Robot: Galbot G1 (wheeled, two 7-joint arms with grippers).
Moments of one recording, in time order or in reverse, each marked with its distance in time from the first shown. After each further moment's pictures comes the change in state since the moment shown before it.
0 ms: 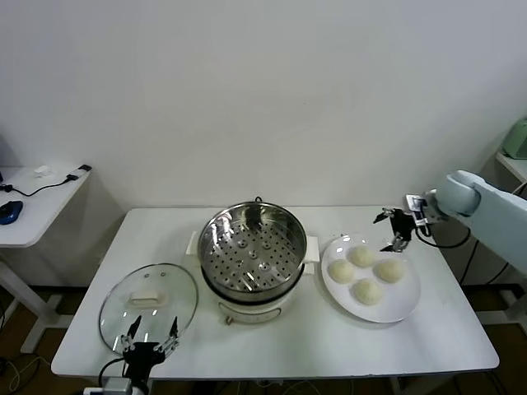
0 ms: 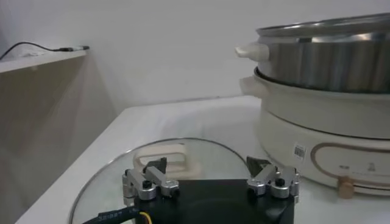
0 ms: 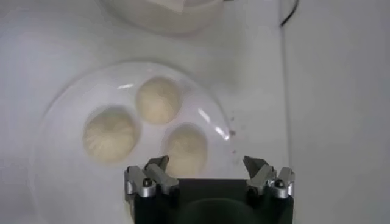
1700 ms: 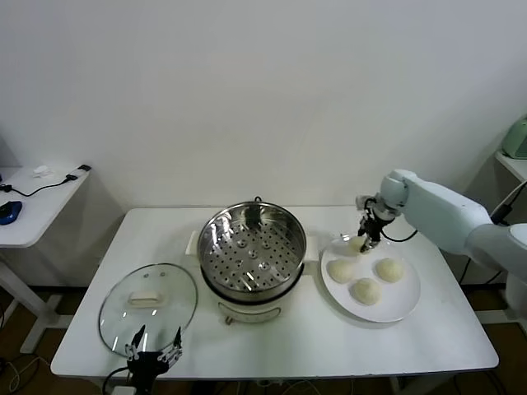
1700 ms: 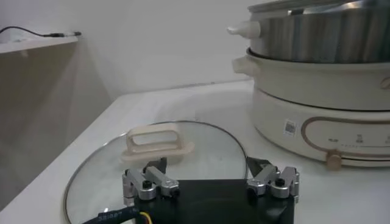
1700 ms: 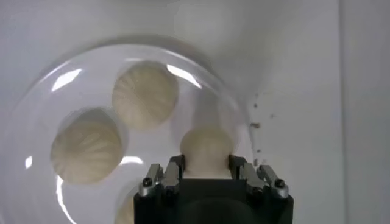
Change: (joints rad) left arm 0.029 -0.009 0.019 0.014 0.022 -0.018 -0.004; right arm 0.136 0.297 -0.192 -0.197 0.108 -0.079 -0.013
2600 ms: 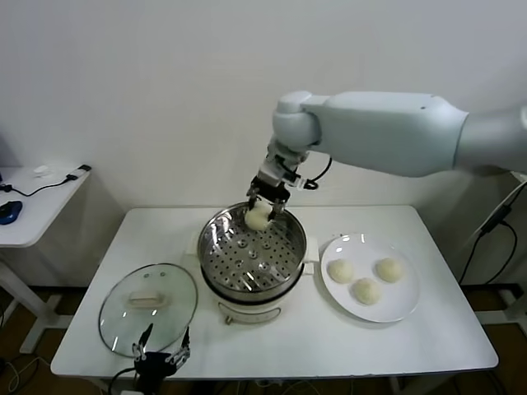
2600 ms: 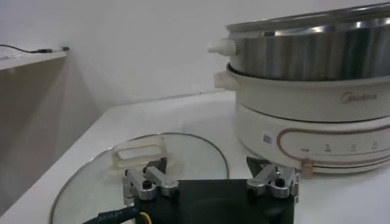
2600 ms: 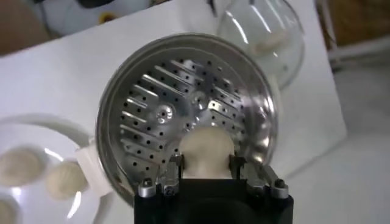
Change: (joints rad) left arm 0.037 -0.013 0.037 -0.053 0.050 -0.009 -0.005; right arm 0.336 0.287 -0.188 0.388 -0.146 0.550 0.094
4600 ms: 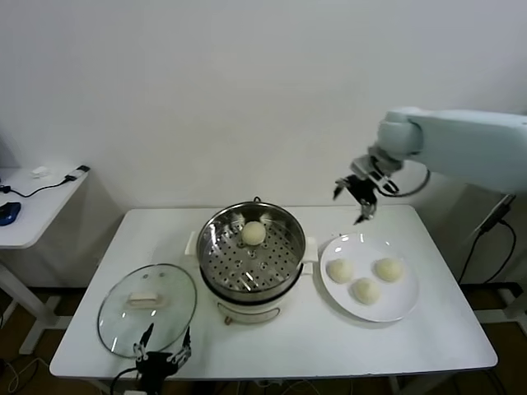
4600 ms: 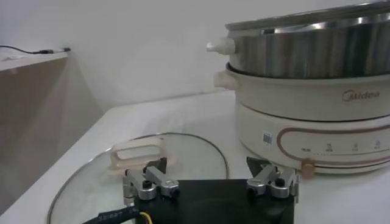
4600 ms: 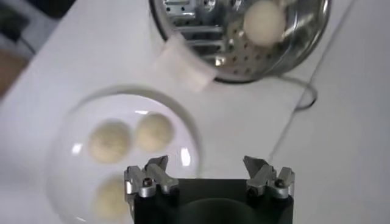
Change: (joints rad) left arm -0.017 -0.010 0.009 0.022 0.009 -0.008 -0.018; right arm 0.119 -0.461 -0.345 0.132 0.436 -0.500 0.083
